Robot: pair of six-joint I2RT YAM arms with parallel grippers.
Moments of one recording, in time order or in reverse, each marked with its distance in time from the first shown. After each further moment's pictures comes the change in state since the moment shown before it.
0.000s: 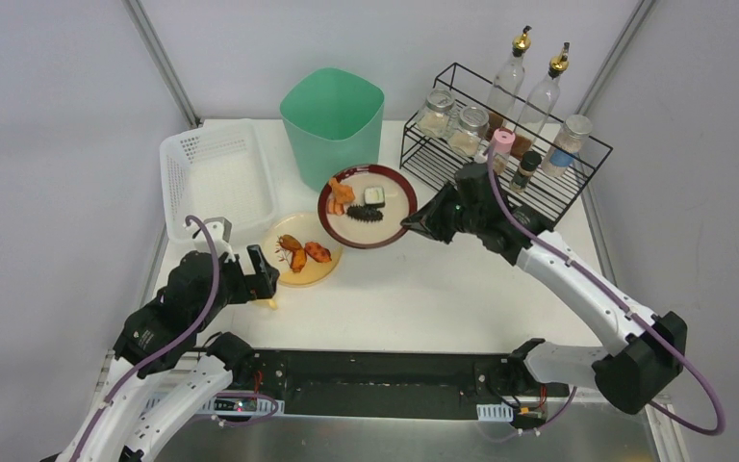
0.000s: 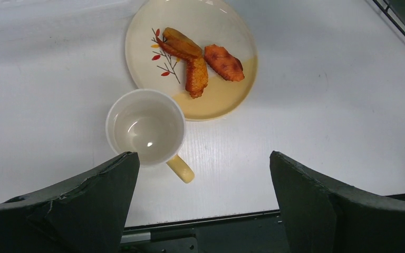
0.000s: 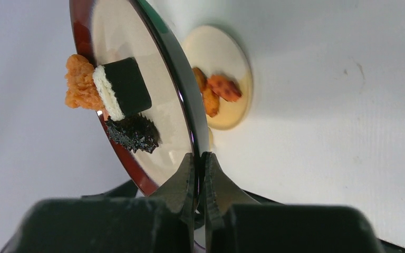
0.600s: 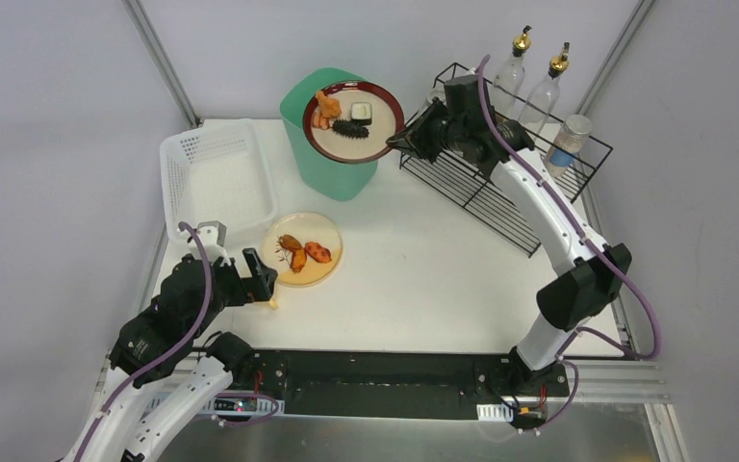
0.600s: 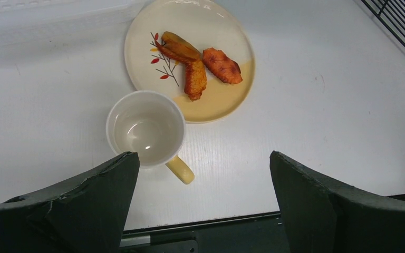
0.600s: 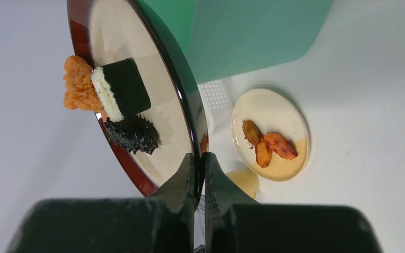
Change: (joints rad) left arm 0.000 -0.040 -0.014 0.010 0.001 0.006; right arm -0.102 0.416 0.644 -0.130 -0.048 -0.041
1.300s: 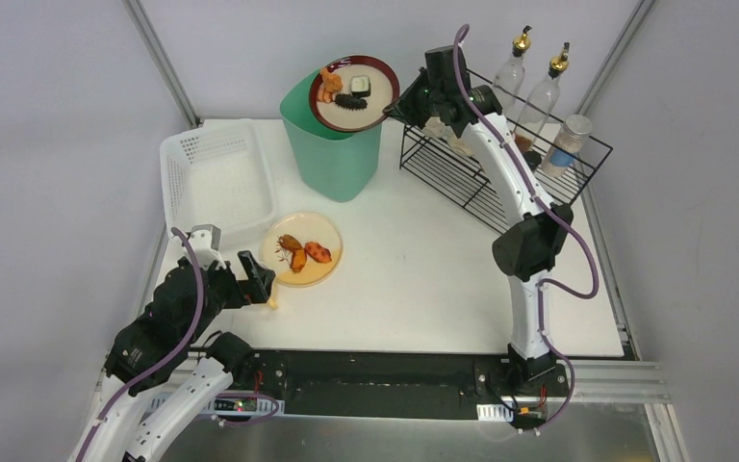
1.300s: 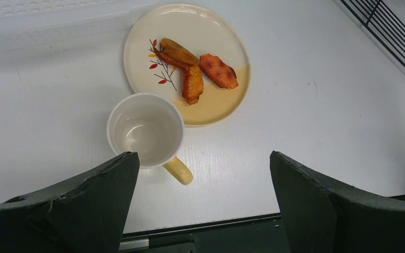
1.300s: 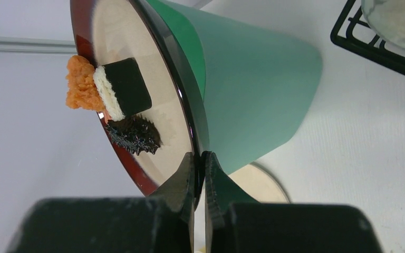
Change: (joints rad) left arm 0.000 -0.050 -0.001 0.000 -0.002 0.000; right arm -0.050 0.450 0.571 -0.132 0.096 -0.115
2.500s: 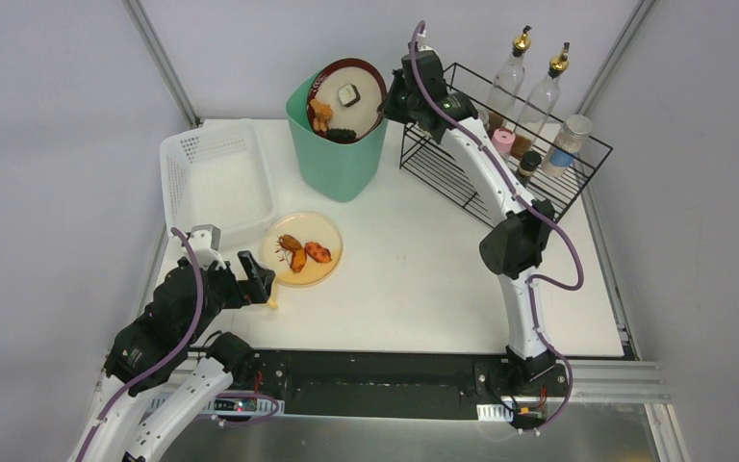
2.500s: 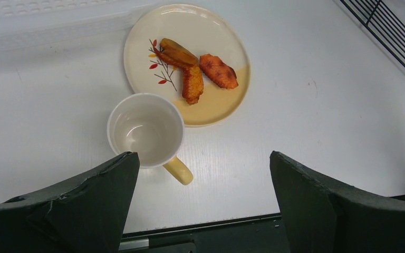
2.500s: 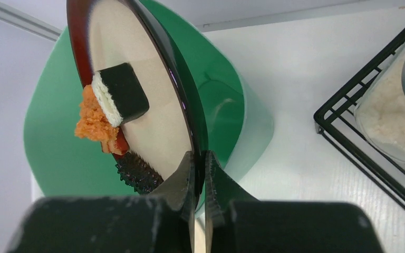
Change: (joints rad) left arm 0.000 -0.003 0.000 0.000 -0.001 0.000; right arm 0.060 0.092 0.058 0.116 0.164 -0.399
